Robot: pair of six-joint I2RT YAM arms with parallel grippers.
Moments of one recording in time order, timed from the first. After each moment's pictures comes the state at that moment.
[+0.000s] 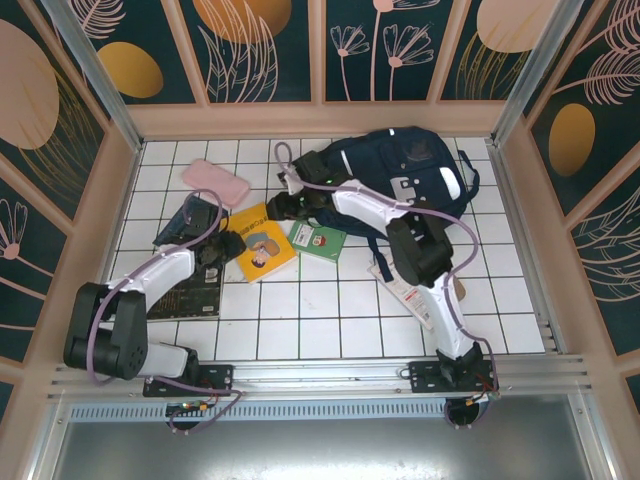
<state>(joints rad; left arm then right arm) -0.22 1.42 0.70 -0.34 0.07 -0.76 0.71 2.28 1.85 -0.47 -0.51 0.46</state>
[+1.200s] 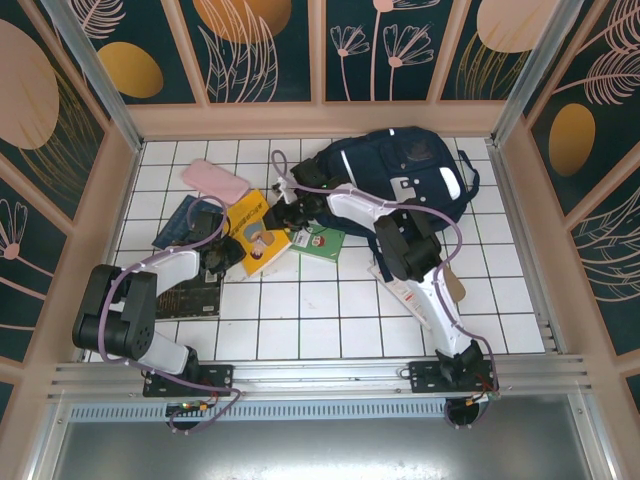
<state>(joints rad) -0.20 1.51 0.65 -0.18 0.12 -0.76 0.71 2.38 1.88 -0.45 -0.84 0.46</state>
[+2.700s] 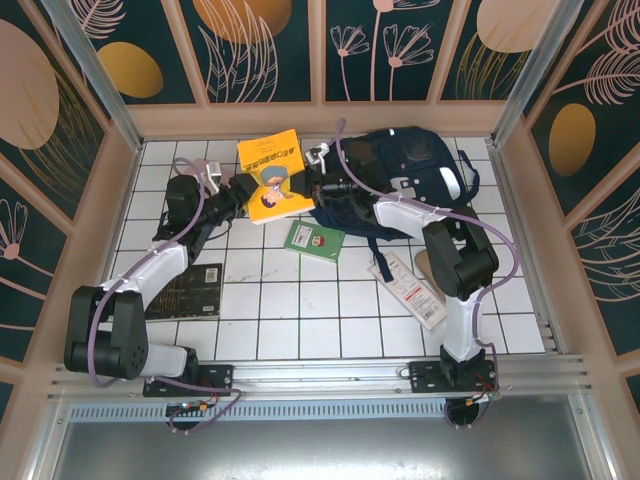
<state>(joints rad) -0.15 1.40 0.76 0.41 0.68 -1.17 0.56 1.97 1.34 0.51 -1.05 1.24</state>
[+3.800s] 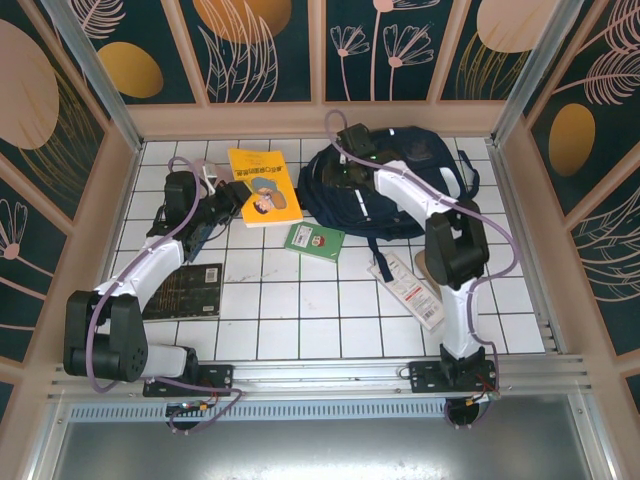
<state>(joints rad) -0.12 1.37 0.83 0.12 0.59 -1.01 0.51 2.10 1.79 -0.58 -0.03 0.41</state>
